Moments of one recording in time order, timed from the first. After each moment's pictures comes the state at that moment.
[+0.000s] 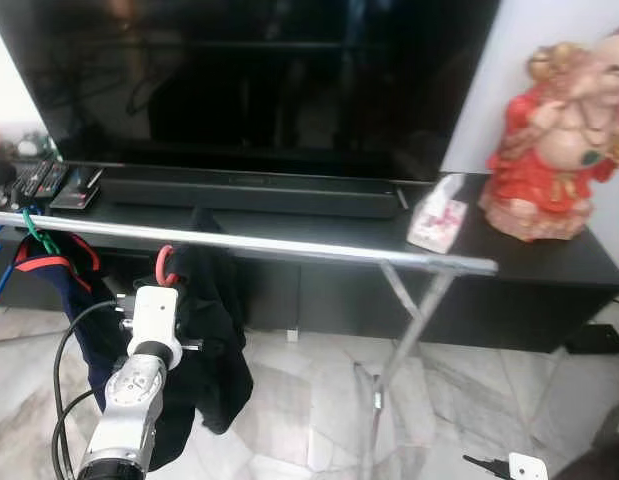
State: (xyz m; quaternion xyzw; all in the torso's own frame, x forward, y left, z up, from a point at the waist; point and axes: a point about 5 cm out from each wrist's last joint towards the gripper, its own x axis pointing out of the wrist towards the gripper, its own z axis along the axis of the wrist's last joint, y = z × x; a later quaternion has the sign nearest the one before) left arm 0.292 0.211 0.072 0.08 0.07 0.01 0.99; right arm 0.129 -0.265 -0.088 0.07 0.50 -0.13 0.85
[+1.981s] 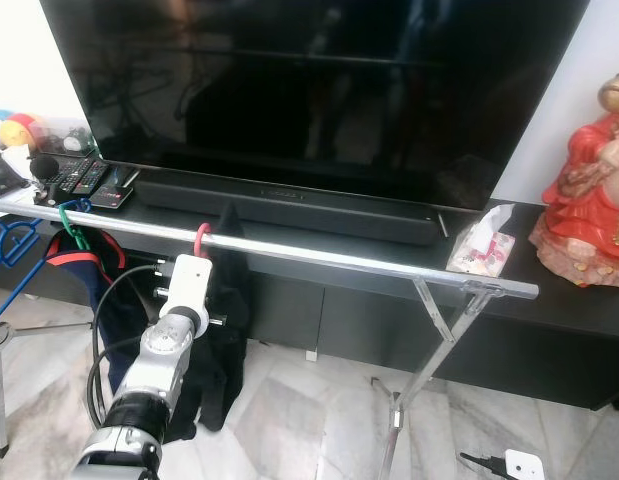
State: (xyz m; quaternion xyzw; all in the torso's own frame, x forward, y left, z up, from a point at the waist) left arm 0.340 0.185 0.079 0.10 0.13 -0.02 0.99; right arm 0.133 -0.264 -0.088 0.07 0.50 -0.12 0.85
